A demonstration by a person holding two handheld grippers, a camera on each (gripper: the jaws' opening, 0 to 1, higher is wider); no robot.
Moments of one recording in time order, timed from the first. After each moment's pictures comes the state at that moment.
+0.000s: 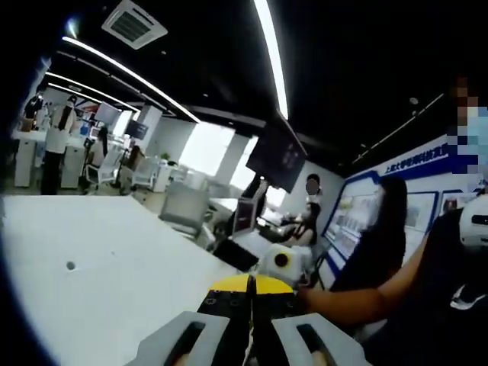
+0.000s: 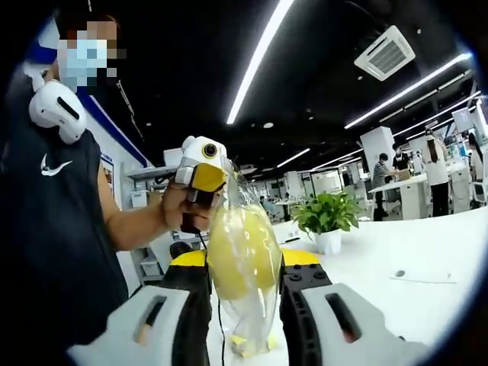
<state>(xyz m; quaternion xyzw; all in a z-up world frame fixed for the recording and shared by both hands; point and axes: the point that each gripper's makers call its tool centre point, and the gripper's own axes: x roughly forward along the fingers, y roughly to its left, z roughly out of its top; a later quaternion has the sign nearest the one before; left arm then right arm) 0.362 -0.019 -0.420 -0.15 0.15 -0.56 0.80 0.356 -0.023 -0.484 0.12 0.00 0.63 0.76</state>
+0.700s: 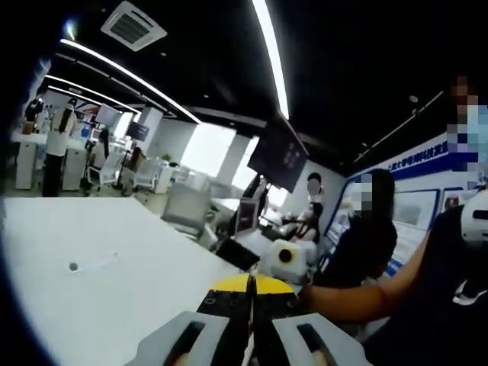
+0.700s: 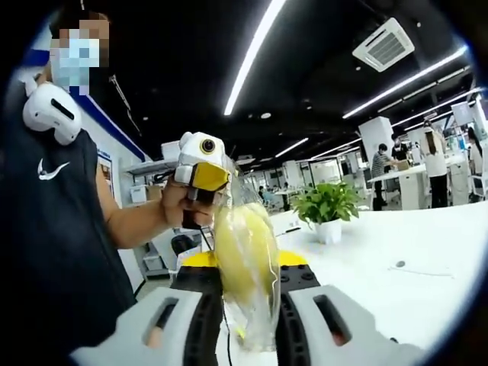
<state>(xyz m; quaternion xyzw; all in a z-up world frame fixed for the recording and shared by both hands) 0.360 -0.016 -0.423 -0.14 0.15 -0.56 0.80 0.352 -0.021 -0.487 0.11 0.03 0.63 0.76</state>
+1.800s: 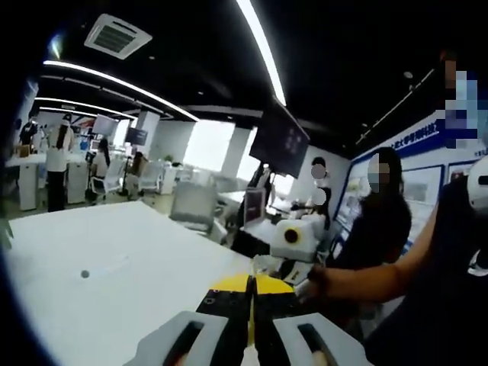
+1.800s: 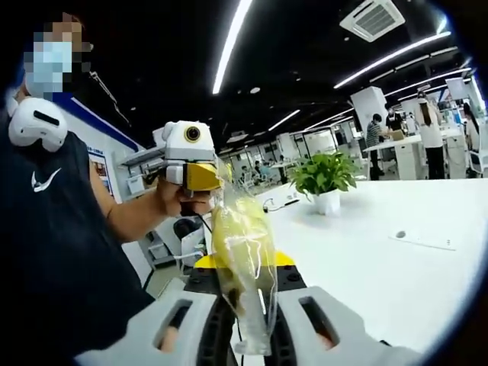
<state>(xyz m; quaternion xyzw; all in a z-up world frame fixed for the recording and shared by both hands) 0.359 -0.015 -0.445 -0.09 0.15 -0.55 0.81 0.349 -0.025 -0.507 0.10 0.11 0.63 0.76</state>
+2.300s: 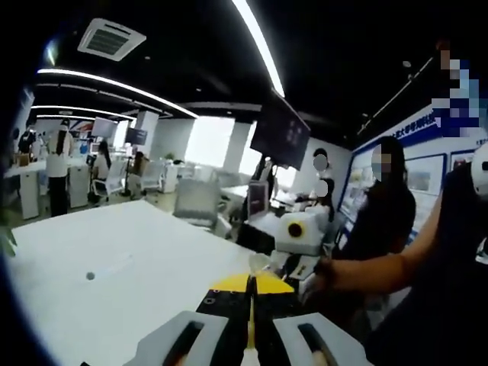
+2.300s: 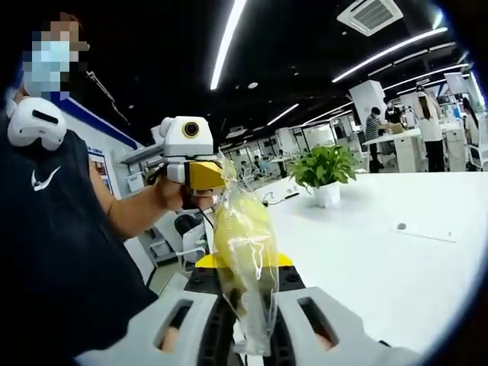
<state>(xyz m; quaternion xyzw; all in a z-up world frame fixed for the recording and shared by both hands) 0.360 -0.015 -0.456 -0.06 0.16 -0.55 0.82 0.345 -0.026 -0.517 0.10 0.13 0.63 0.76</state>
